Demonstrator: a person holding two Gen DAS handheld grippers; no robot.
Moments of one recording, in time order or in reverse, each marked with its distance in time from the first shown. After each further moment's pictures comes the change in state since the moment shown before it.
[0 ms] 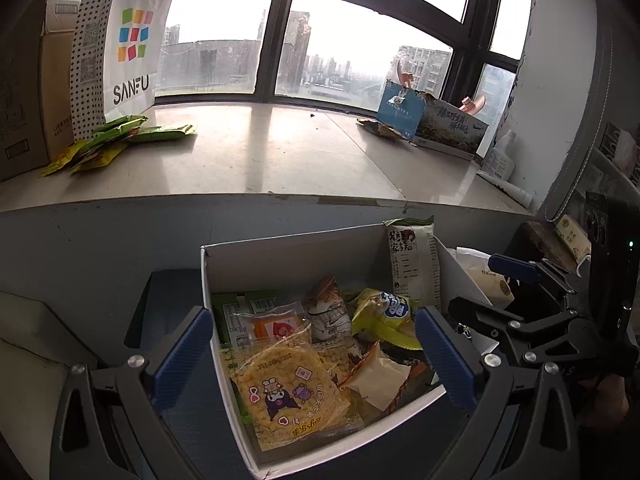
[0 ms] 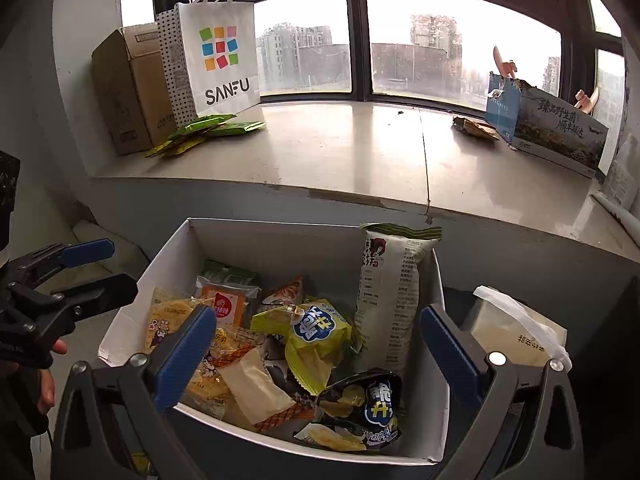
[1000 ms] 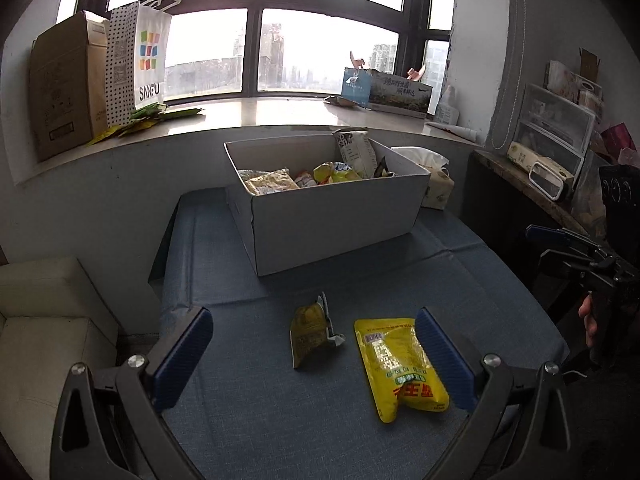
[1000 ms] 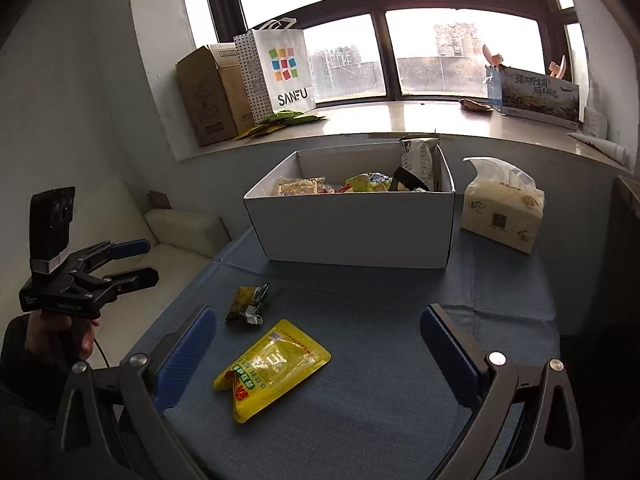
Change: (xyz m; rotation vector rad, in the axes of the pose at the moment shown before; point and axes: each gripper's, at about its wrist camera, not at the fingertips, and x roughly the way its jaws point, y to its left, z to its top) left arm -0.159 -0.026 -0.210 0.134 -0.030 0.002; right arm -0.173 0.034 -0.202 0.040 -0.097 0.177
